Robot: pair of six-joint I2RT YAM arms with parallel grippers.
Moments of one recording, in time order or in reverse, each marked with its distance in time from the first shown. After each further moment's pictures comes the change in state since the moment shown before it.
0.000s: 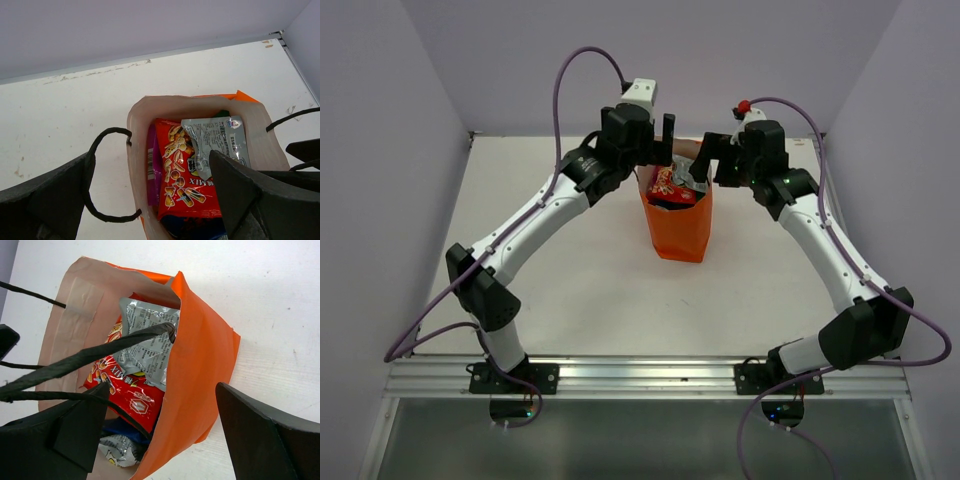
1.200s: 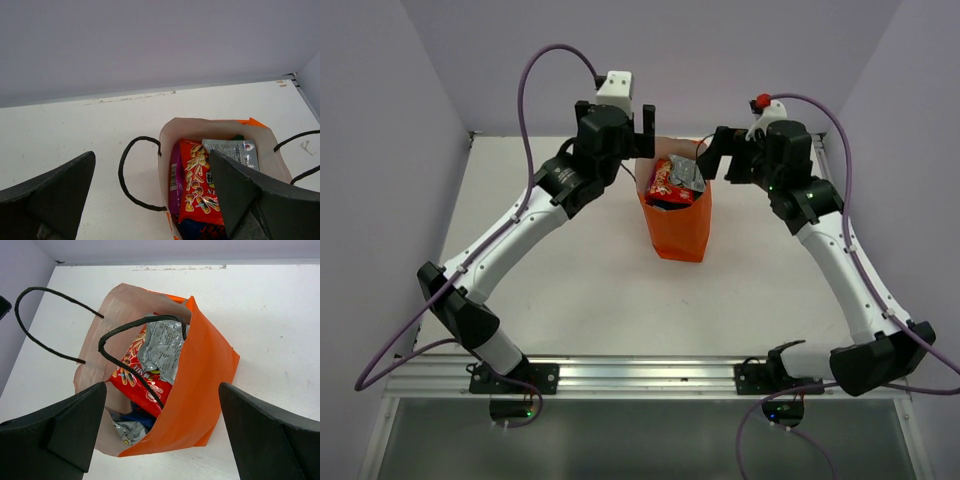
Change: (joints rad) left arm 0.000 -0.156 -0.113 0.107 -0.143 0.062; right arm 0.000 -0.132 0.002 0.015 -0.020 -0.033
